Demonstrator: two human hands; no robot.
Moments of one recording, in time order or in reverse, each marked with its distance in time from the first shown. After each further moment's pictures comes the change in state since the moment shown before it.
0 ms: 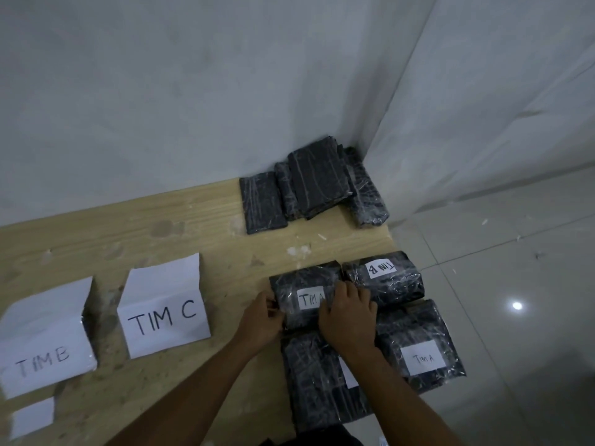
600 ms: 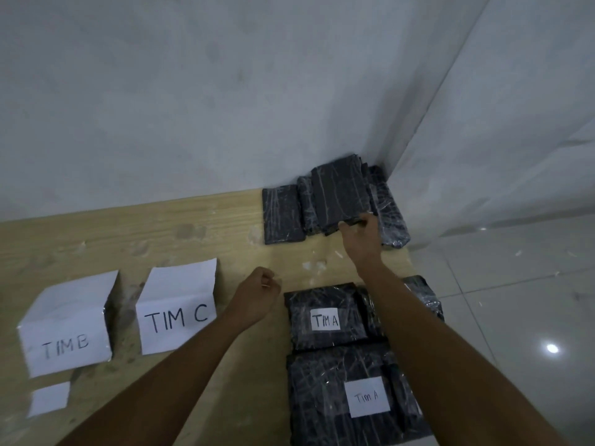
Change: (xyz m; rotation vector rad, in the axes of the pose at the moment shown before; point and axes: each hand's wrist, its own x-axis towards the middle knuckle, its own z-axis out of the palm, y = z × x) left_hand 0.023 0.036 -0.056 -0.090 0.137 0.011; right_hand 0.154 -0.041 -0.070 0.977 0.005 0.183
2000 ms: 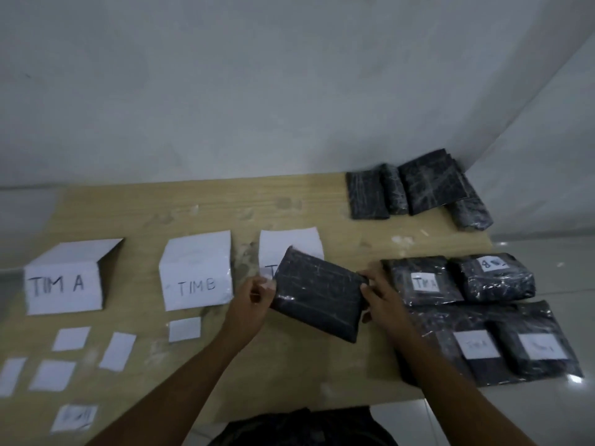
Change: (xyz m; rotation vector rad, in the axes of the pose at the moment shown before) left_hand -0.124 -0.185 -0.162 -0.191 0.267 0.081; right_hand -0.240 0.066 0.121 -0.102 -0.347 -0.123
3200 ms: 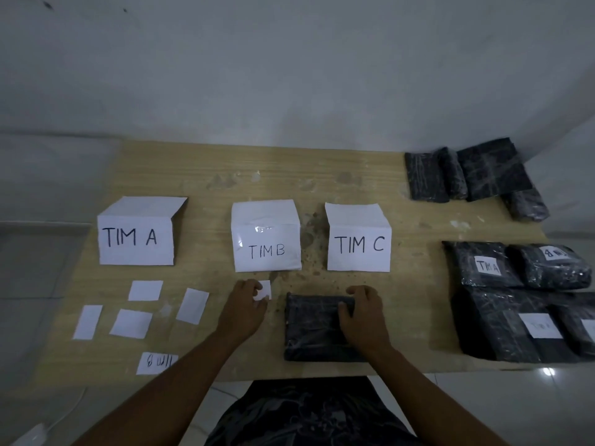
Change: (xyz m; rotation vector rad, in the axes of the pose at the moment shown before) left_hand -0.013 -0.144 -0.134 0.296 -0.044 0.010; right_hand -0.067 0.002 0.196 -0.634 0.096 -0.125
